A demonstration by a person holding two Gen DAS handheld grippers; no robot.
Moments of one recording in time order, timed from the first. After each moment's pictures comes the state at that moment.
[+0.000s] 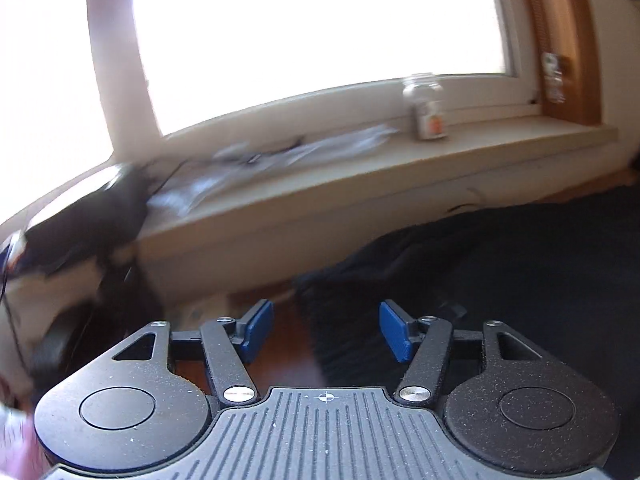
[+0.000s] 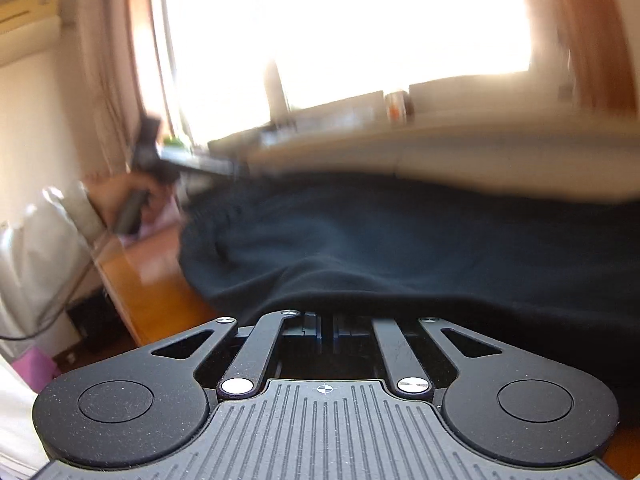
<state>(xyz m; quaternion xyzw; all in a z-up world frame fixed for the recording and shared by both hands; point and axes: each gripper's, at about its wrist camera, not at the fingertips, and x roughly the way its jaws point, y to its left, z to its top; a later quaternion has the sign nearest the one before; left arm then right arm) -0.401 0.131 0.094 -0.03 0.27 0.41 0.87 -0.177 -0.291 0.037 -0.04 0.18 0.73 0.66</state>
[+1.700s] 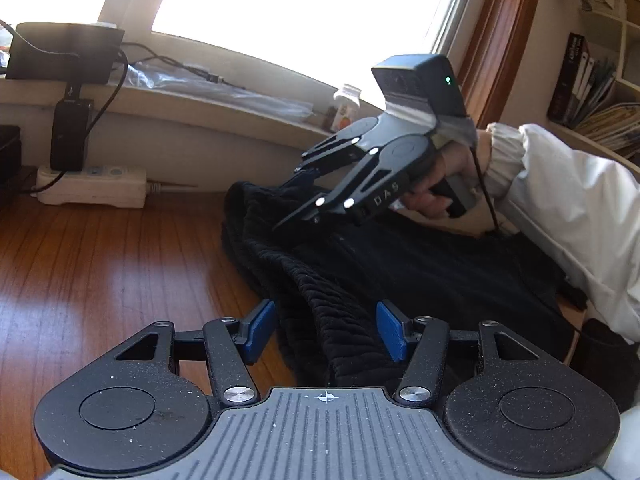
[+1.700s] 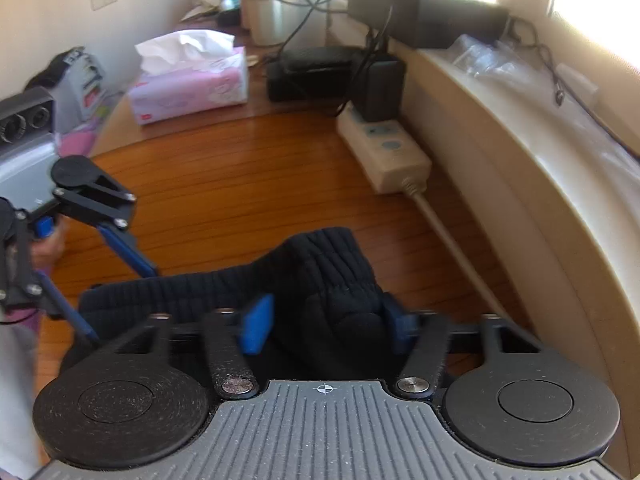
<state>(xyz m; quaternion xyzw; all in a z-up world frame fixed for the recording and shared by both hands) -0.506 0.101 0.052 -0.21 0.18 0.20 0.94 -0.262 0.135 0.100 -0.41 0.19 0.81 0.38</state>
